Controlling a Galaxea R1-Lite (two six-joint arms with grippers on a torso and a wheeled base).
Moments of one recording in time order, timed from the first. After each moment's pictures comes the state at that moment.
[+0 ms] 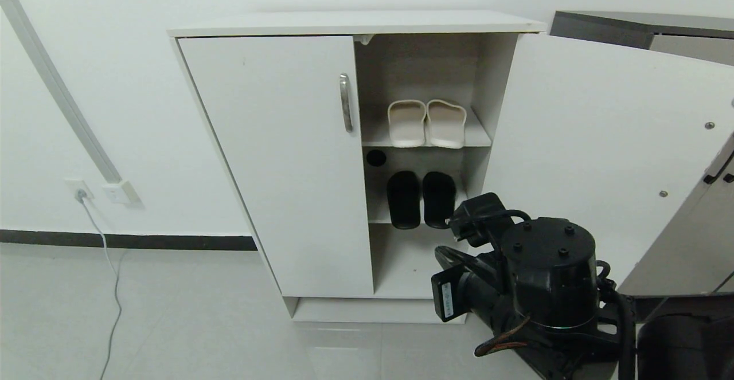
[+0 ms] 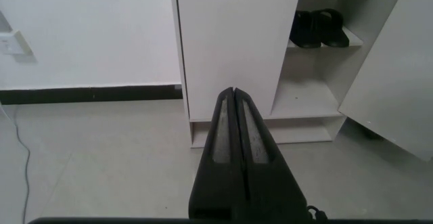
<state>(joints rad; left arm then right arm) 0.00 0.00 0.00 0.00 -0.04 0.00 0.97 1.76 -0.75 -0.73 -0.54 0.13</state>
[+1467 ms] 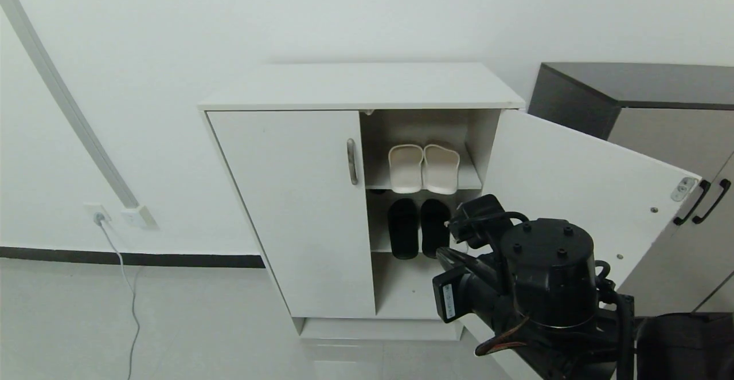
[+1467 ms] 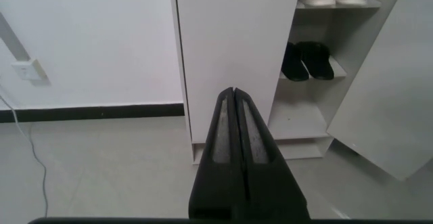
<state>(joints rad) 0.00 0.00 0.00 0.00 -0.04 0.00 0.97 1.76 -0.75 -0.73 -0.53 0.11</state>
